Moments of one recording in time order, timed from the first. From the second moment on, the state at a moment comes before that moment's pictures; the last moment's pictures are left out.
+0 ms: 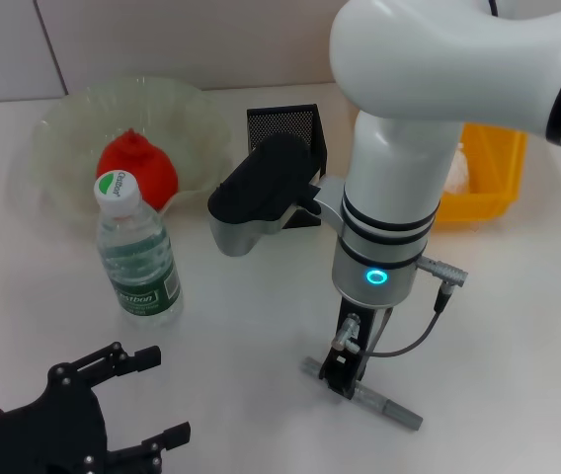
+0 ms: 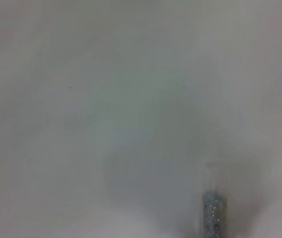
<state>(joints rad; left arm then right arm) -0.19 -2.03 1.15 0.53 1.53 1.64 -0.82 1.07 2.09 -1.93 -0.84 -2.34 -1.50 2.94</state>
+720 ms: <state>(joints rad) -0.19 -2.03 1.15 0.53 1.53 1.64 -0.82 1.07 2.09 -1.93 -0.83 -2.33 -1.50 2.94</state>
